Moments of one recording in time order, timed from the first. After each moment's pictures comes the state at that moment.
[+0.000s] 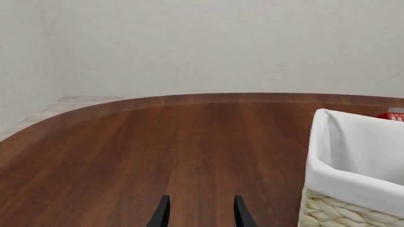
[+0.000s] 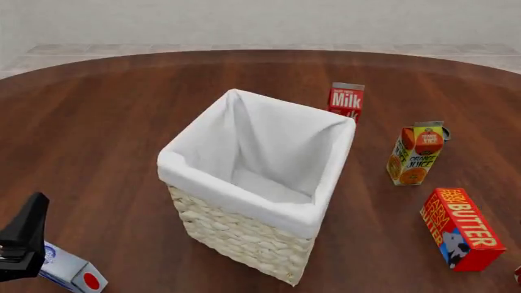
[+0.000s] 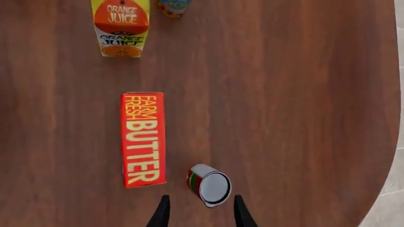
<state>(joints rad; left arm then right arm) 0.03 0.01 0.00 -0.01 0.00 -0.53 0.83 -0.58 0.73 -0.60</state>
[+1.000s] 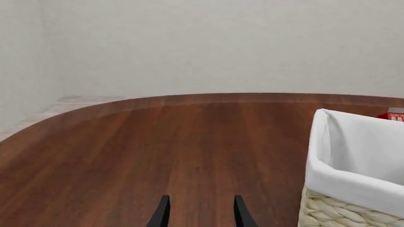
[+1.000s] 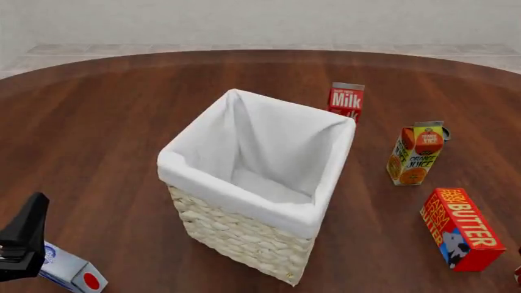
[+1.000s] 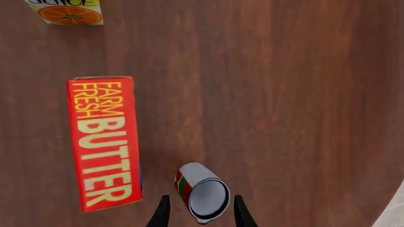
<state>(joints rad) 0.03 0.01 0.00 -0.01 0.00 -0.68 1.06 -0.45 0.47 -0.70</state>
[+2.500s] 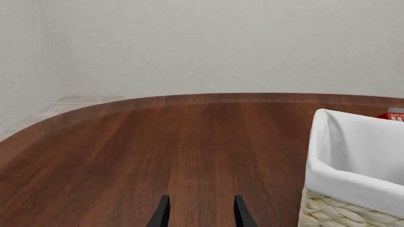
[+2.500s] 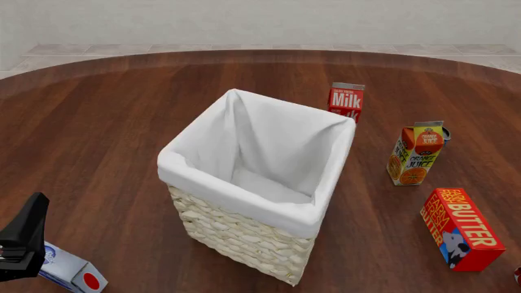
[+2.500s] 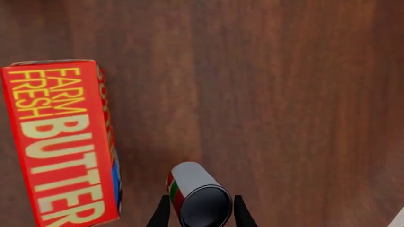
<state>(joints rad) 0.03 0.01 0.00 -0.01 0.00 -0.77 1.22 -0.37 0.29 -0.76</state>
